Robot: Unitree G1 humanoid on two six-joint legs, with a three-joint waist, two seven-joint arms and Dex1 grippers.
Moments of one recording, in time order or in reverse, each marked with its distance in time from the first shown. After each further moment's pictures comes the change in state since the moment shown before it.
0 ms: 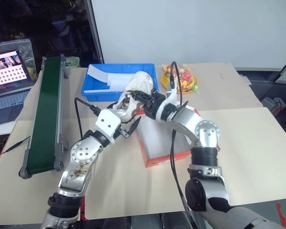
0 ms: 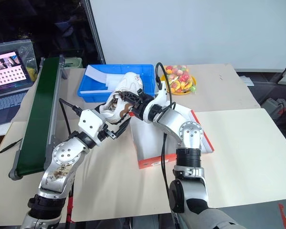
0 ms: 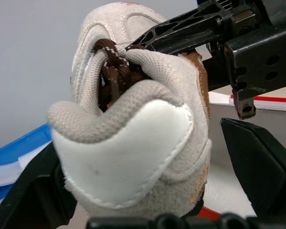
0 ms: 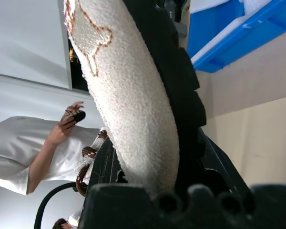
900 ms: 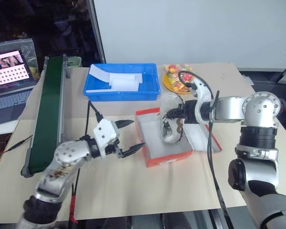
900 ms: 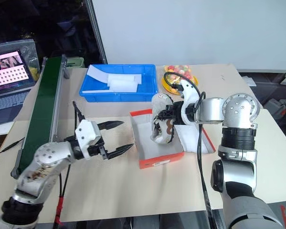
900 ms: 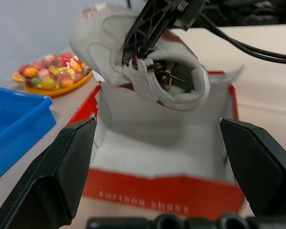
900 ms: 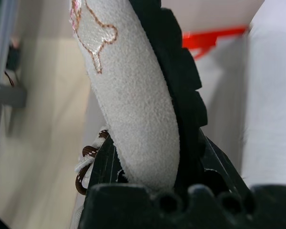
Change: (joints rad) left arm 0.039 0.265 0.041 -0.111 -0.286 0.148 -0.423; right arm -0.139 -0.523 0.109 0.038 -0.301 0.669 0.185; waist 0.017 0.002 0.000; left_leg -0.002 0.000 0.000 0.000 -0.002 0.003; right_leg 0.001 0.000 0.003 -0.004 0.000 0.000
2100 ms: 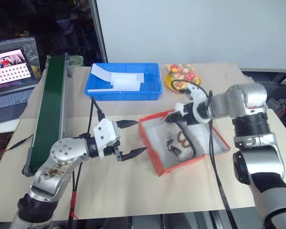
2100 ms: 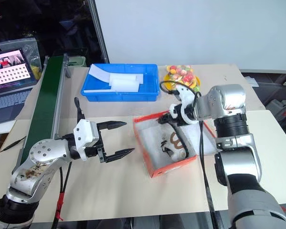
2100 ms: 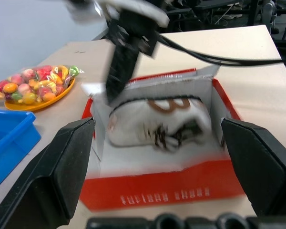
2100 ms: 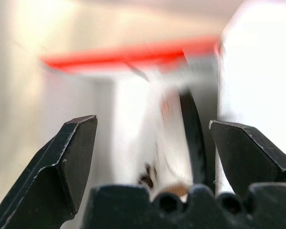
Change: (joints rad) left arm -0.020 0.010 -0.004 -0.065 -0.032 0.031 -0.015; right arm -0.182 -0.015 0.166 0.086 -0.459 -0.020 0.456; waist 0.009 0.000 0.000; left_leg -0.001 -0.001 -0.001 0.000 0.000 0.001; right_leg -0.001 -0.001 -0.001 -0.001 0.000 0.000
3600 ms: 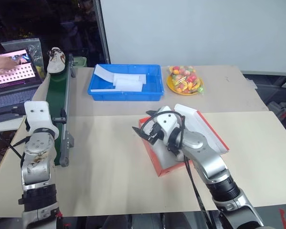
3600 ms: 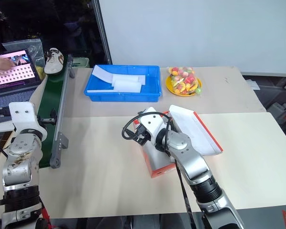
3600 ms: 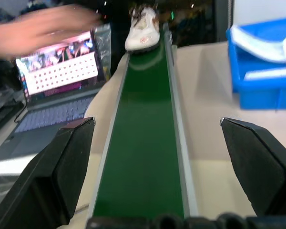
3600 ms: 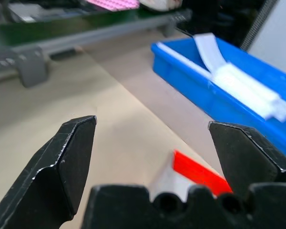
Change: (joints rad) left arm -0.069 -0.202 0.443 0.392 0.330 0.154 0.845; right arm 0.665 0.164 0.330 -0.529 -0.462 -1.124 0.112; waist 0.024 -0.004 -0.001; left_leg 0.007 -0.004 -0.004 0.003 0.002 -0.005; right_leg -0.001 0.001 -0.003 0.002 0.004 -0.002
